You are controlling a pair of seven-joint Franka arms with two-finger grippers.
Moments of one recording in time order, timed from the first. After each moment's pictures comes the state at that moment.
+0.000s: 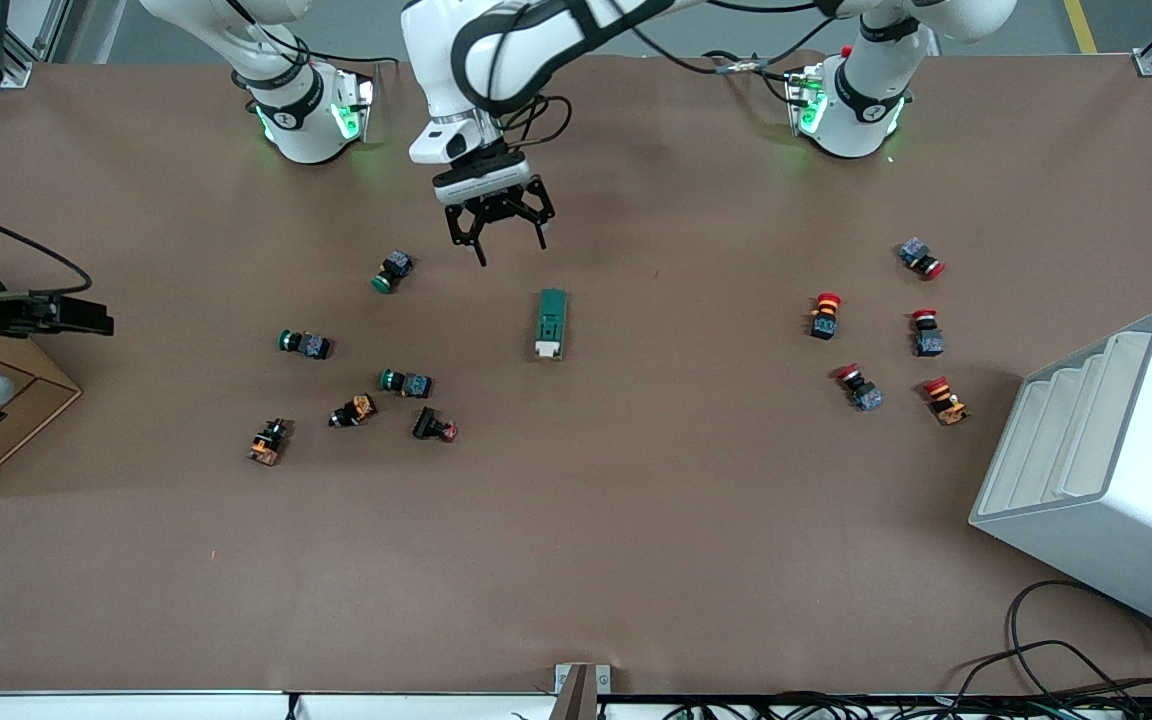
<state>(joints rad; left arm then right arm) -0.81 0.65 -0.51 -1.36 0.88 1.80 -1.73 -0.02 0.31 -0.02 -1.24 -0.02 1.33 -0.08</state>
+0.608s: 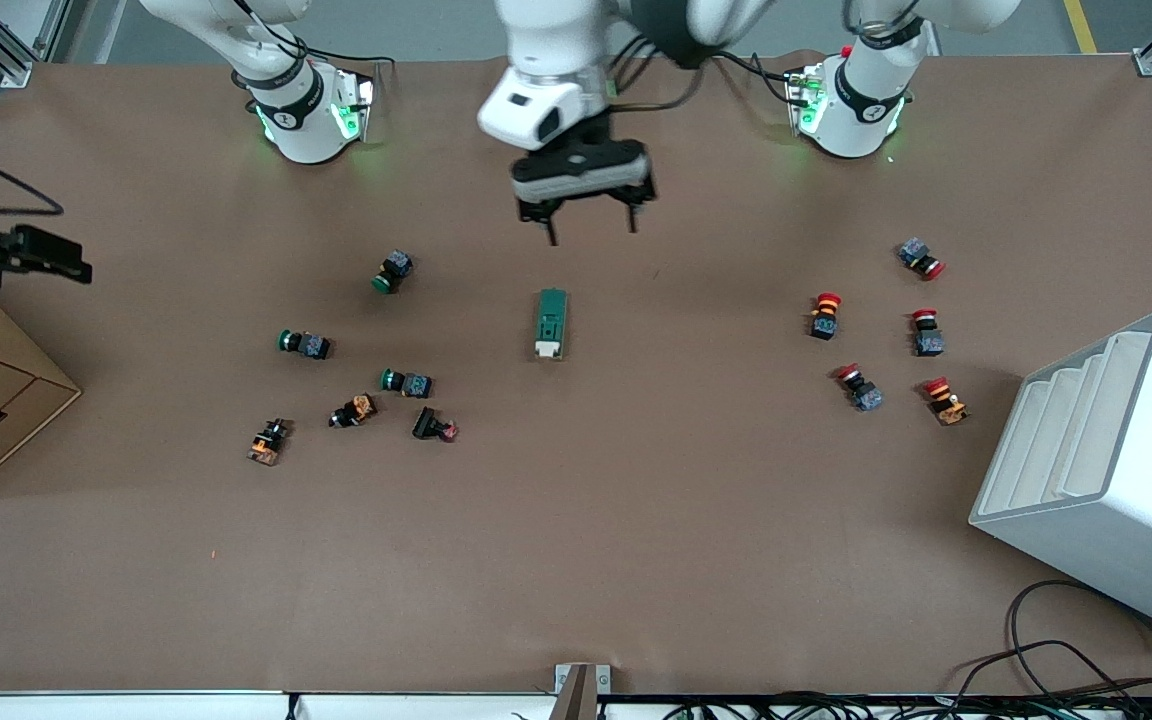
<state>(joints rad) -0.47 0.33 -0.51 -1.35 0.43 1.68 -1.04 -0.02 0.12 -0.01 -1.36 -0.02 1.32 -0.08</state>
